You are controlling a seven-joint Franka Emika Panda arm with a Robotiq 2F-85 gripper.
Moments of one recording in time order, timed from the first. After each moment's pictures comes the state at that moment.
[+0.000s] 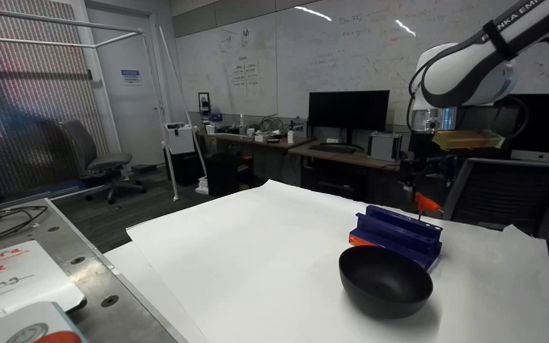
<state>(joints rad) -0.14 0.10 -0.14 -2.14 0.02 2.14 0.20</state>
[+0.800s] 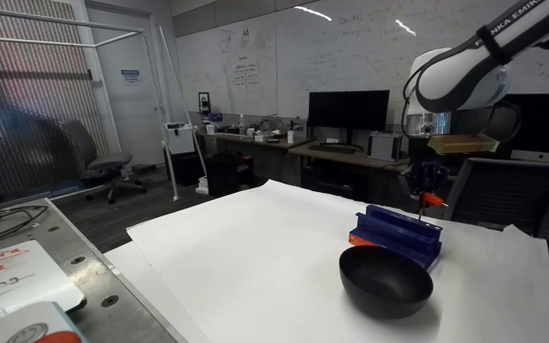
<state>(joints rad) -0.13 0.11 -0.13 -2.14 0.02 2.14 0.20</state>
